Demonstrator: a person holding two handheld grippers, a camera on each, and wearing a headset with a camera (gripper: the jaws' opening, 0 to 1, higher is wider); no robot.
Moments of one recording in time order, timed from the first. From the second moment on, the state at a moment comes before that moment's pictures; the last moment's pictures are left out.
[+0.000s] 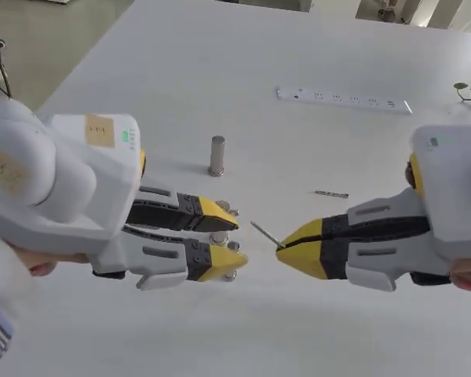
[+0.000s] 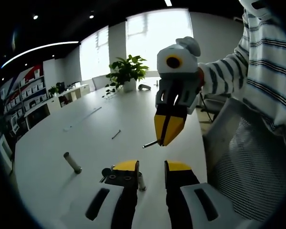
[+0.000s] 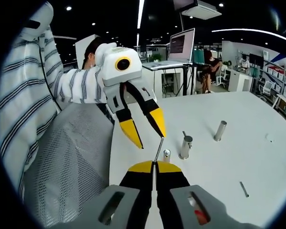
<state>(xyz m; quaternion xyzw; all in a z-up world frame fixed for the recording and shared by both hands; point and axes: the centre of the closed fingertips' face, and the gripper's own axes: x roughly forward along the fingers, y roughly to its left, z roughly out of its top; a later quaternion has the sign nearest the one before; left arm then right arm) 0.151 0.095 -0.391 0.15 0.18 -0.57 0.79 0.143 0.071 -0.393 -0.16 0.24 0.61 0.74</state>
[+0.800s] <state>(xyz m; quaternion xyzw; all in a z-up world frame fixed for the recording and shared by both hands) 0.170 0.097 -0.426 0.24 0.22 -0.59 0.74 0.147 0.068 -0.440 -0.25 0.31 0.60 0.70</state>
